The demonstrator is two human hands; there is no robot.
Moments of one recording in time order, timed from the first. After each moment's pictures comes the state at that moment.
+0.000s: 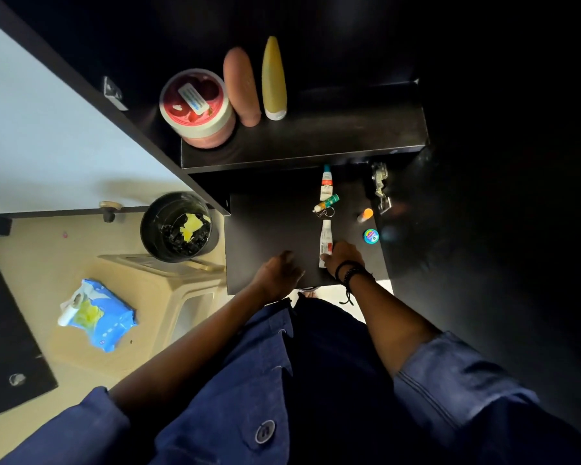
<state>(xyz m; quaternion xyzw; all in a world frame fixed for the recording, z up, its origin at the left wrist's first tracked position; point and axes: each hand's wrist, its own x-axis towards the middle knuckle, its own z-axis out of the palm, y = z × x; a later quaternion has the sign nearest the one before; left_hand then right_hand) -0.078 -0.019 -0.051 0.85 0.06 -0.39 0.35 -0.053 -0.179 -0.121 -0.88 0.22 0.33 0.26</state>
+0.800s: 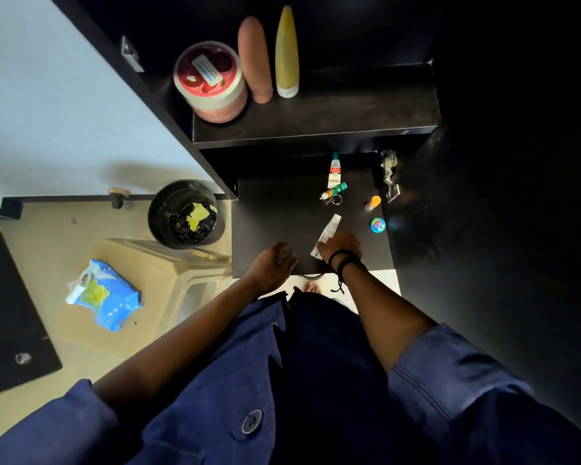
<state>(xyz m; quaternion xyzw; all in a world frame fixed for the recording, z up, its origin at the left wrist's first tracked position) -0.100 0.000 -0.058 0.84 0.11 -0.34 0.41 -0.062 -0.160 -0.123 -0.88 0.27 0.29 0.26</state>
